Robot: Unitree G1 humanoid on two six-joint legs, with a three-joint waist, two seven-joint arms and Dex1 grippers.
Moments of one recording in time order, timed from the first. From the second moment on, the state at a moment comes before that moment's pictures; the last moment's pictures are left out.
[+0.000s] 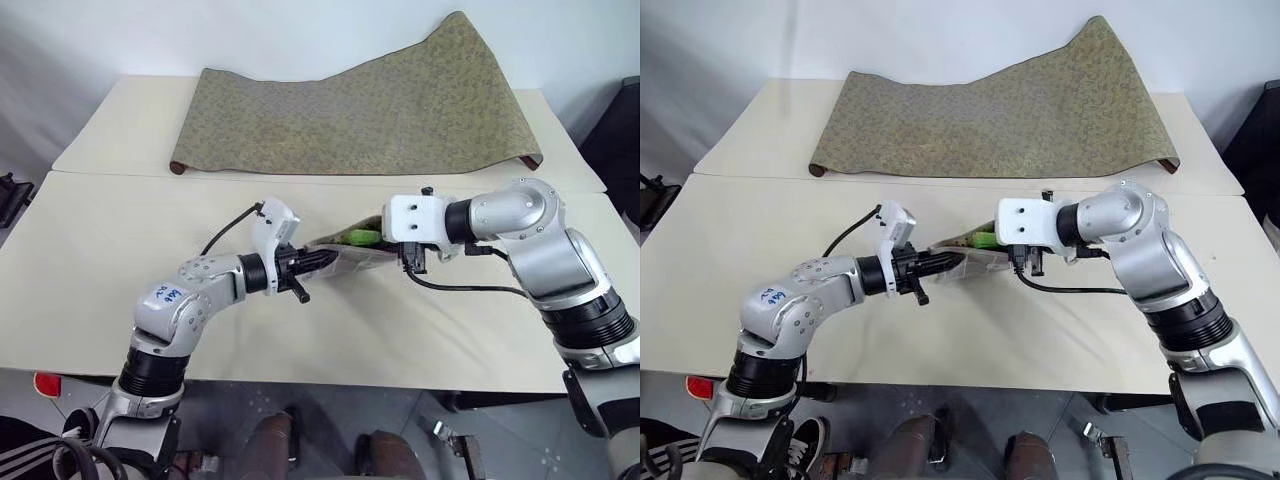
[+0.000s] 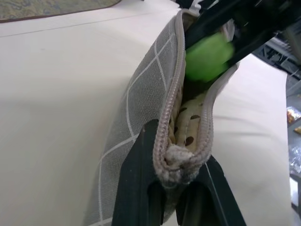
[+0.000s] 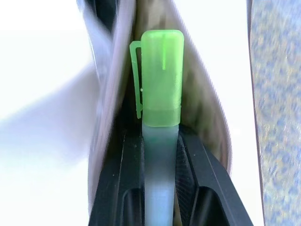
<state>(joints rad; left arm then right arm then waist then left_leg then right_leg) -0.54 0.39 -0.09 -0.27 -0.57 0.91 -0.53 -0.84 -0.73 0.31 -0.16 -0.09 0.38 1.21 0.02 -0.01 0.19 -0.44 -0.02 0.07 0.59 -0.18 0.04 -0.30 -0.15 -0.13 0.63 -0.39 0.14</state>
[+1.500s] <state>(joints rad) -0.50 0.40 -0.05 -0.27 -0.55 0.87 -0.57 -0.53 -0.99 0.15 0.10 -0.08 0.44 1.09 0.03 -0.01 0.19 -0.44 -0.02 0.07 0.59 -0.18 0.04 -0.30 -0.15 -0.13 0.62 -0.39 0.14</state>
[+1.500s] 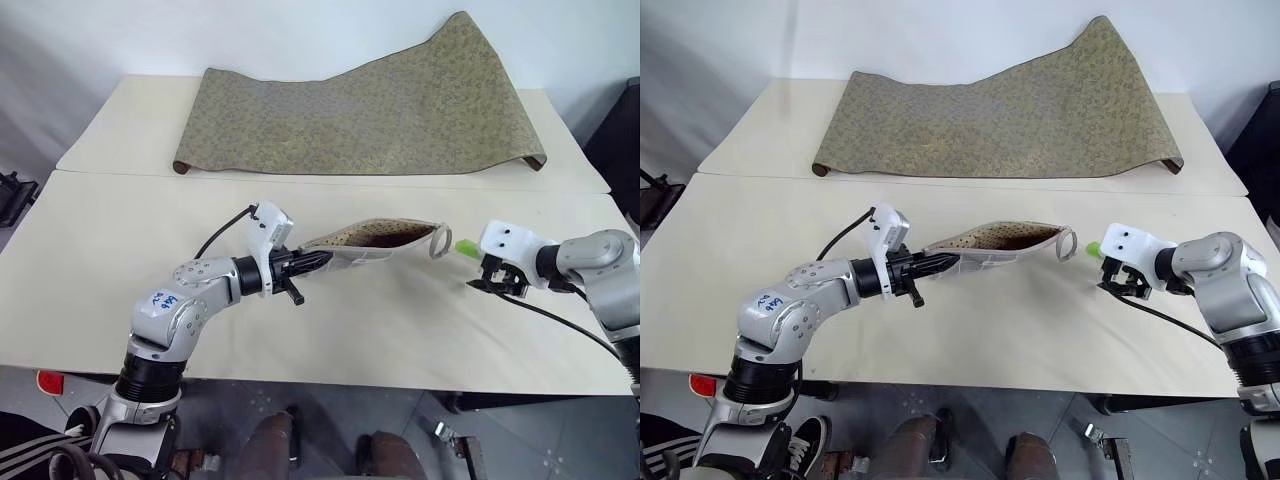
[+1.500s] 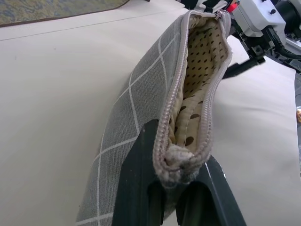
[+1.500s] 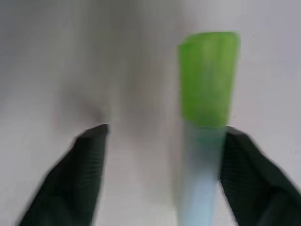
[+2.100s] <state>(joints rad) -0.50 0.40 -0.05 -0.27 -0.55 0.87 -0.56 -0.58 -1.00 0.12 0.07 -0.04 0.43 1.08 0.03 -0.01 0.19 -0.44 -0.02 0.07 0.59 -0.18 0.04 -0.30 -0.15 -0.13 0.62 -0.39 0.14</state>
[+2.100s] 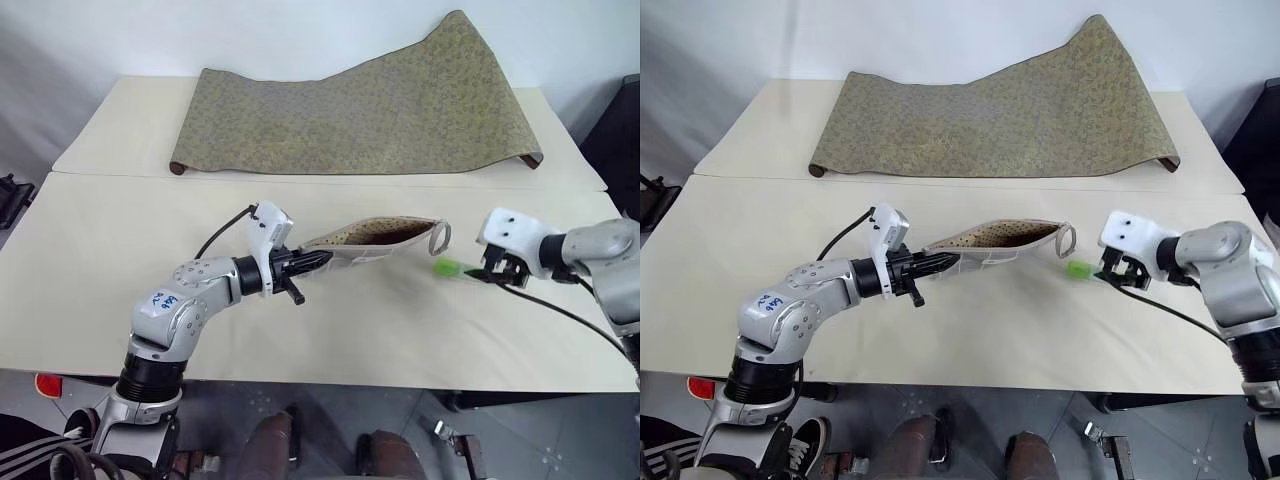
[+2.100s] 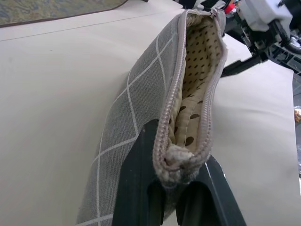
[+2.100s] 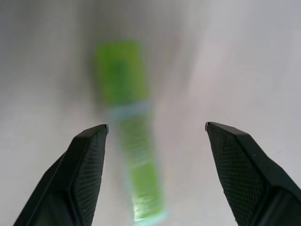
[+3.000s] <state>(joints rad) -0.51 0.37 -0.05 -0.29 -0.59 0.94 -0.56 -0.74 -0.82 0.30 -0.18 0.02 0.39 1.04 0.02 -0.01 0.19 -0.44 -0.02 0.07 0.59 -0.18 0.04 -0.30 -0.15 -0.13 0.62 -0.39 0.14</state>
